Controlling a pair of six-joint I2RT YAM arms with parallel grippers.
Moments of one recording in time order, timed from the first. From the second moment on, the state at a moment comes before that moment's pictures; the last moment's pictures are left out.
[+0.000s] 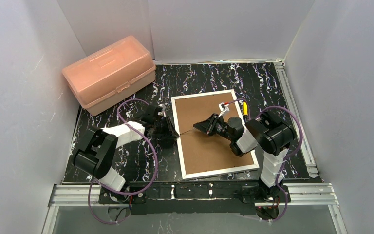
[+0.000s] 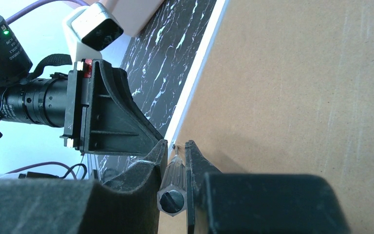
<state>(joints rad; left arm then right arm) -0.48 1.56 0.74 -0.10 0.33 -0.79 0.58 1.90 0.44 1.36 -0.41 0.89</state>
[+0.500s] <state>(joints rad) -0.47 1.57 0.74 -0.09 0.34 -0.79 0.58 1.91 0.44 1.36 -0.41 0.90</state>
